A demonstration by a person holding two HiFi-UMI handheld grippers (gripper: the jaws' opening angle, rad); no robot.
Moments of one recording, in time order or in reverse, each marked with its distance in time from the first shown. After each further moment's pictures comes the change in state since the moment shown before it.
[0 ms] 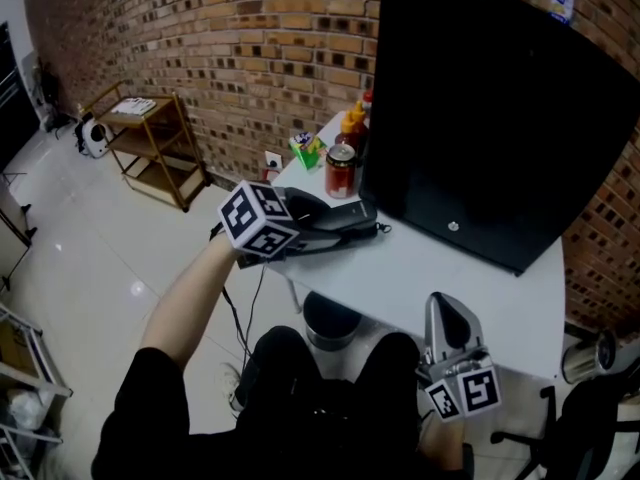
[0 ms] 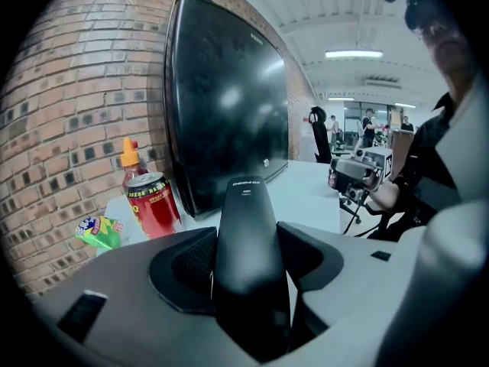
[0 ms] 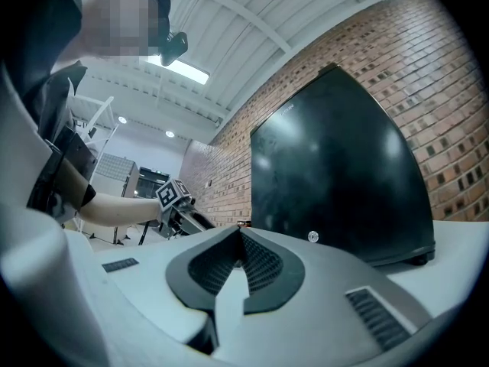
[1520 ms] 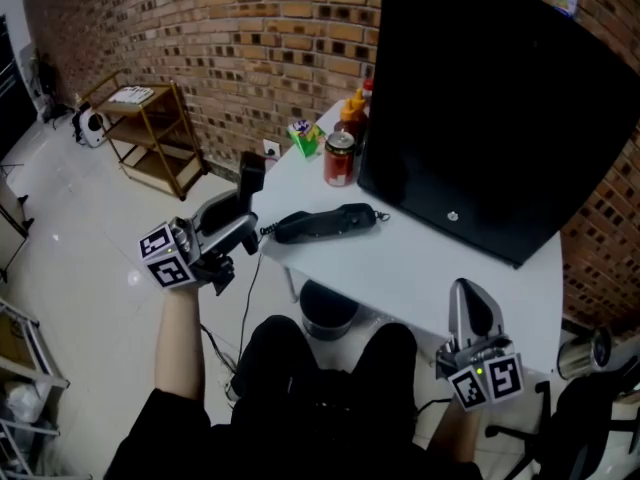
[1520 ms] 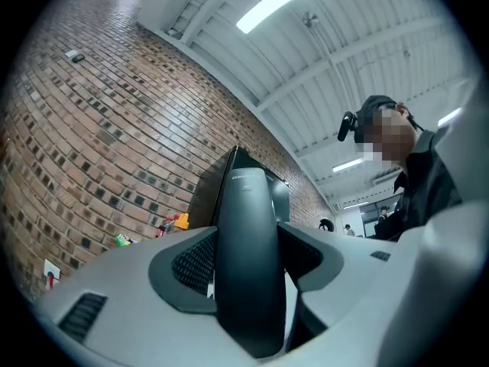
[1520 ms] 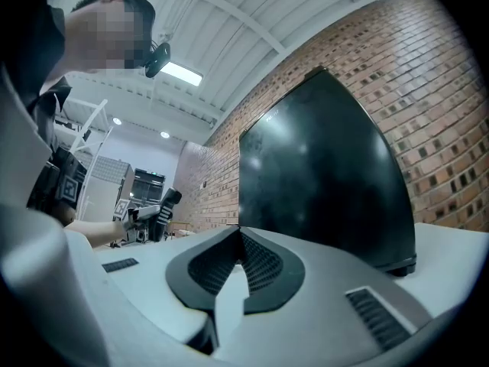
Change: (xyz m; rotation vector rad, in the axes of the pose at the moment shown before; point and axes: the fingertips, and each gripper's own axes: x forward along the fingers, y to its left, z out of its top) left arm -0.162 -0.009 -0.011 -0.263 -0.914 0.056; right arm -0.017 -0.034 0.017 0.042 -0.004 -0.029
